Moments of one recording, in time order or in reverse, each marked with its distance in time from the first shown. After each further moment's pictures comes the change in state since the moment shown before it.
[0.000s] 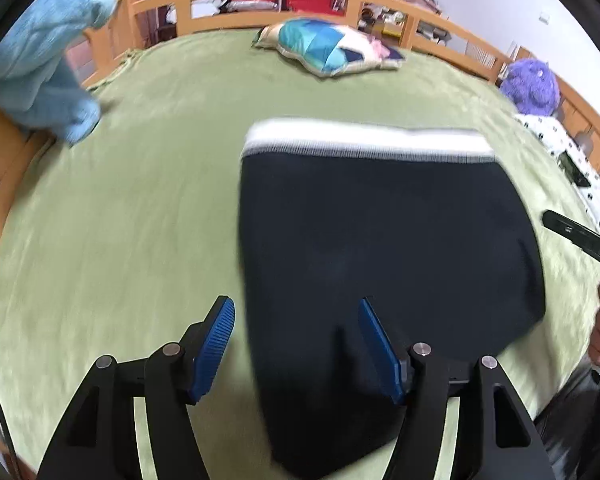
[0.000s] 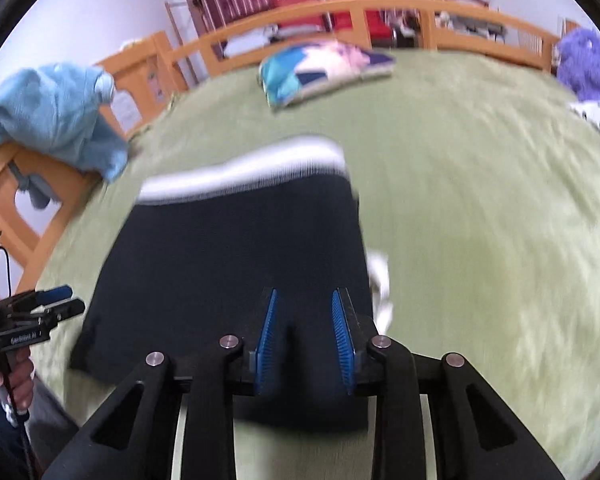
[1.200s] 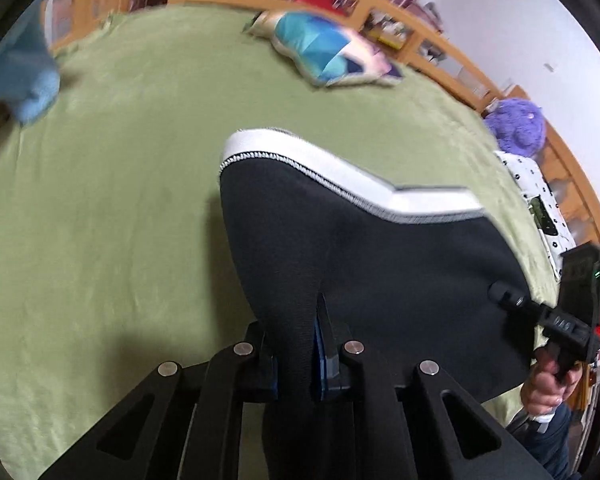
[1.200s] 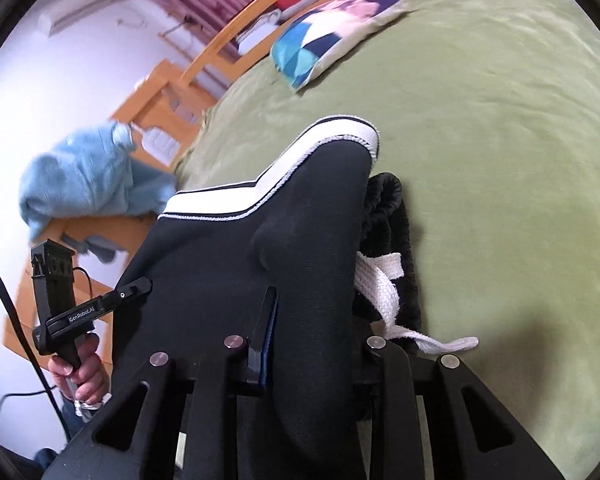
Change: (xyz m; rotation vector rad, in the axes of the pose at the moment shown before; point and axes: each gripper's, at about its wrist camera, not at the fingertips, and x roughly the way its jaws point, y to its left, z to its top) left arm 0.050 0.030 0.045 -0.147 0.089 -0.208; right arm 0.065 -0.039 0.016 0.246 0.129 0.346
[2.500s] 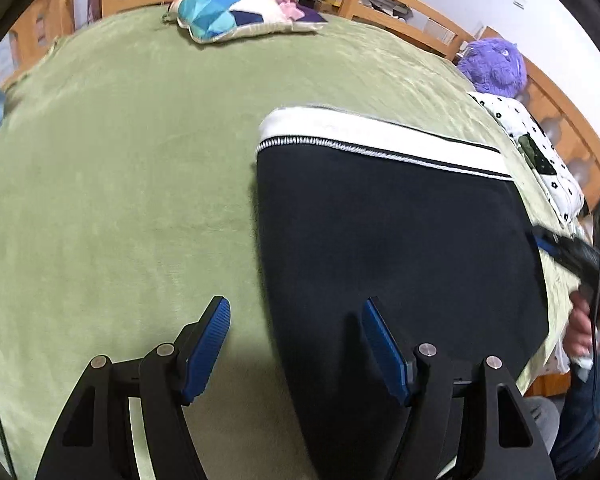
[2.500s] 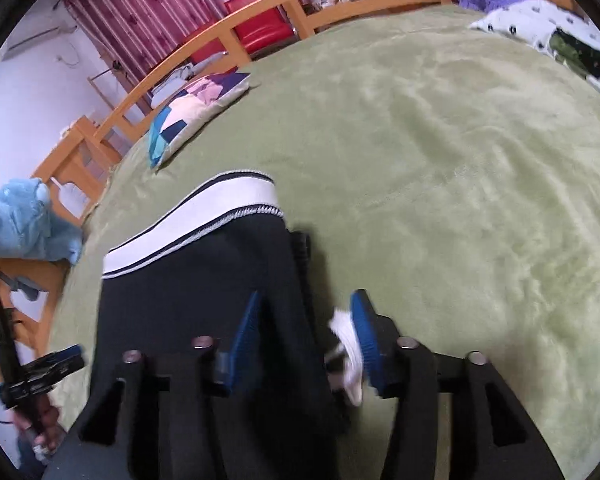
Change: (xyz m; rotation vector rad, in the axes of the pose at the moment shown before) left arm 0.055 -0.184 -0.068 0.129 0.045 0.050; right arm -0.173 -0.197 -0.003 0.075 -0.152 -0.289
